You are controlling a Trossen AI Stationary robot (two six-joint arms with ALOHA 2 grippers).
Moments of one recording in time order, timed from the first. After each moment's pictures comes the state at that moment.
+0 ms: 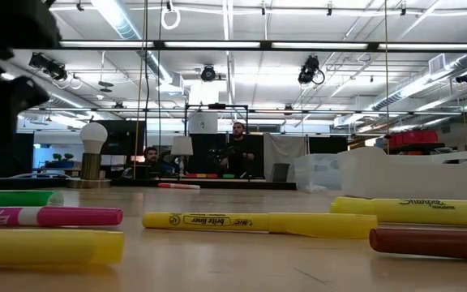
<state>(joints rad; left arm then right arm) -0.71 1.20 0.59 -0.40 -0.27 -0.79 0.18 1.07 0.94 0.28 0.09 0.43</state>
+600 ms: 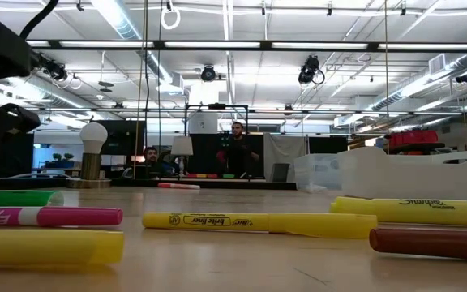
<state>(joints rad) -0.77 1.22 0.44 -0.24 -0.27 -0.69 0.22 1.07 0.94 0.23 0.09 0.36</state>
